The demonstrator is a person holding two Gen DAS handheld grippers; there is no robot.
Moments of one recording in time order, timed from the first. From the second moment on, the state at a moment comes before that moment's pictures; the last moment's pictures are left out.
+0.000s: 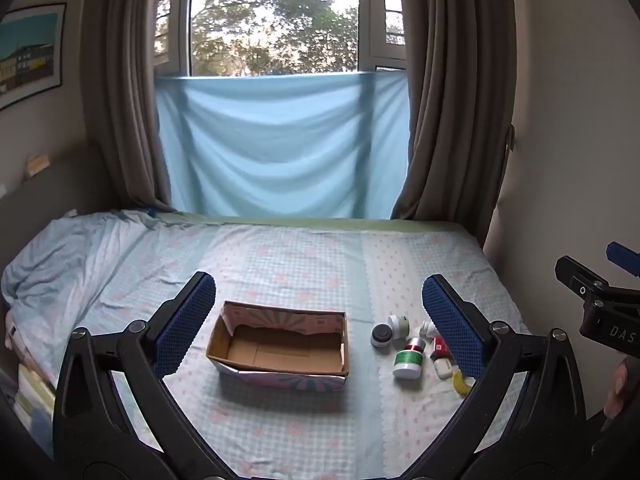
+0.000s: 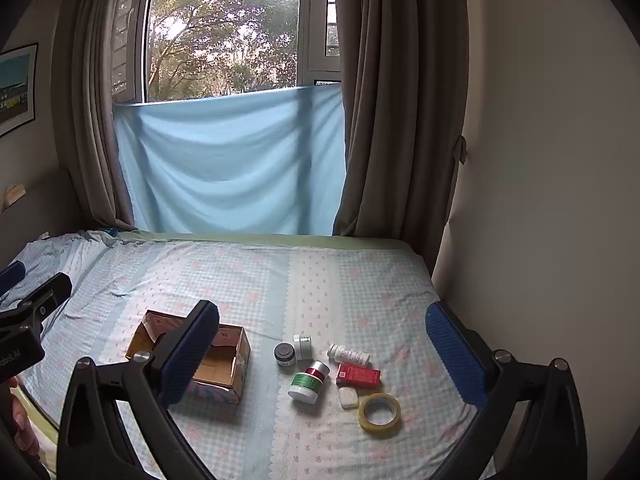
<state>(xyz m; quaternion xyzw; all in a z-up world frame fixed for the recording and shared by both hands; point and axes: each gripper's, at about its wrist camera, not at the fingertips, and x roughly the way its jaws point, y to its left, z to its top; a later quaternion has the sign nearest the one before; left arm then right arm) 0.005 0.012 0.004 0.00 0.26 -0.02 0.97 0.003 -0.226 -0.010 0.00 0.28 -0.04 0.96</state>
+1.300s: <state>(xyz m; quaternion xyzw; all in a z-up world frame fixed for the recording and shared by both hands) 0.010 0.016 -0.005 0.01 0.26 -0.02 0.97 0.009 -0.217 -0.015 0.00 0.29 -0.04 0.96</state>
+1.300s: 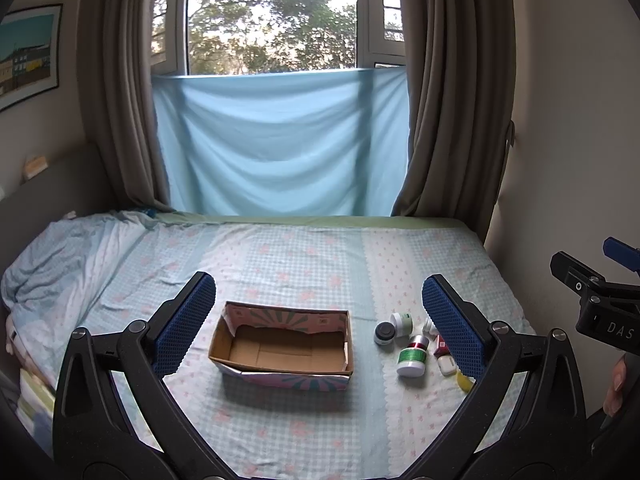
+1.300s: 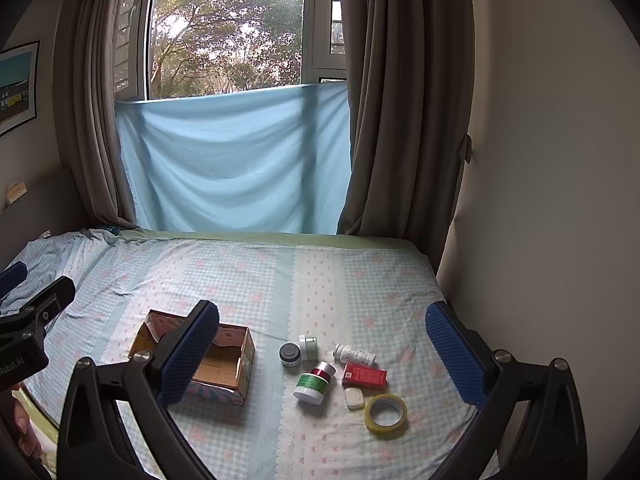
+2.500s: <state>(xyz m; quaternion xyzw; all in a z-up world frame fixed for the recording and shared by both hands) 0.005 0.024 -0.001 0.01 0.25 -0.03 0.97 0.009 -0.215 -0.013 0.00 0.28 -0.05 0.96</state>
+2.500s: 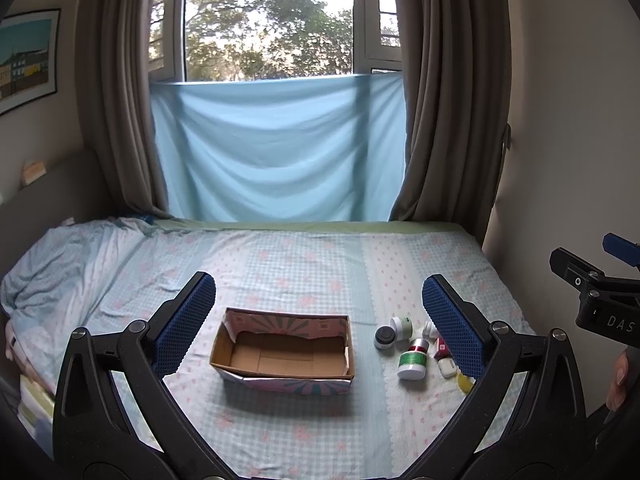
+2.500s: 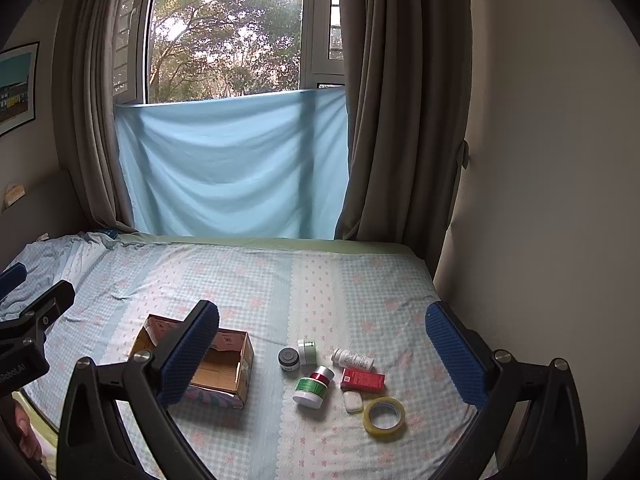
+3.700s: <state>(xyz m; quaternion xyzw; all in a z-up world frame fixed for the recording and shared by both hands) 0.202 -0.191 -0.316 0.09 0.56 -0.14 0.81 0.072 -0.384 -0.326 0.08 0.48 -0.10 0.87</state>
